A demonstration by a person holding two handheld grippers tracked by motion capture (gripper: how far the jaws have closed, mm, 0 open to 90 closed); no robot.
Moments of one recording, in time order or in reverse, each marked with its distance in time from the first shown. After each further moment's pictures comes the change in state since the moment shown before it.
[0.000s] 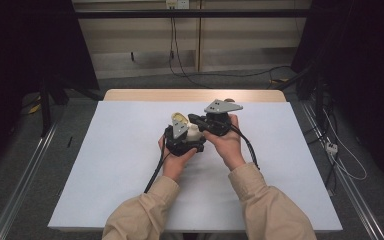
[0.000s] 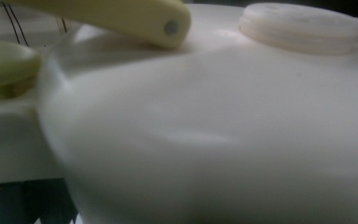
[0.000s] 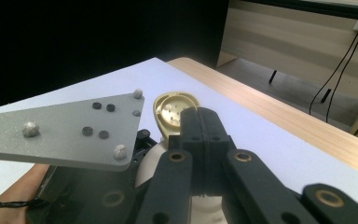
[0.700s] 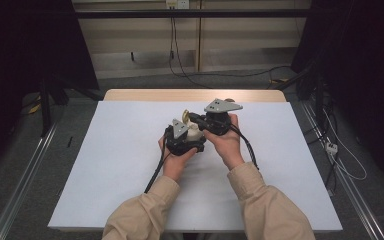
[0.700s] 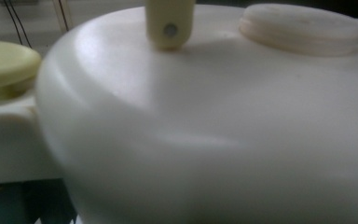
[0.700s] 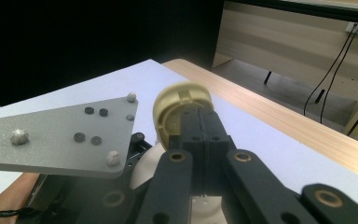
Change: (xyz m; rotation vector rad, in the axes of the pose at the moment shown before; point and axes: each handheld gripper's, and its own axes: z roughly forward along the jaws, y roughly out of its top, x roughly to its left) left arm -0.002 0.000 0.001 -0.001 0.010 -0.006; right arm -0.001 0.001 0.001 -0.007 -0.024 -0.002
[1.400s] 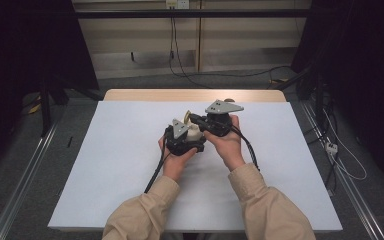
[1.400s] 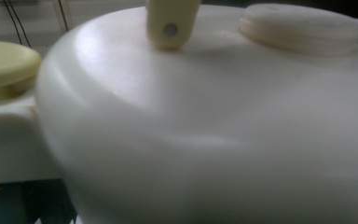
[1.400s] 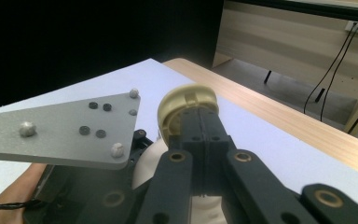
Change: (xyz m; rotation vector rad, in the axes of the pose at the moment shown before) left arm 0.000 0.000 0.000 0.000 -0.001 0.001; right arm 0.001 -0.002 -0.003 0.002 0.000 0.003
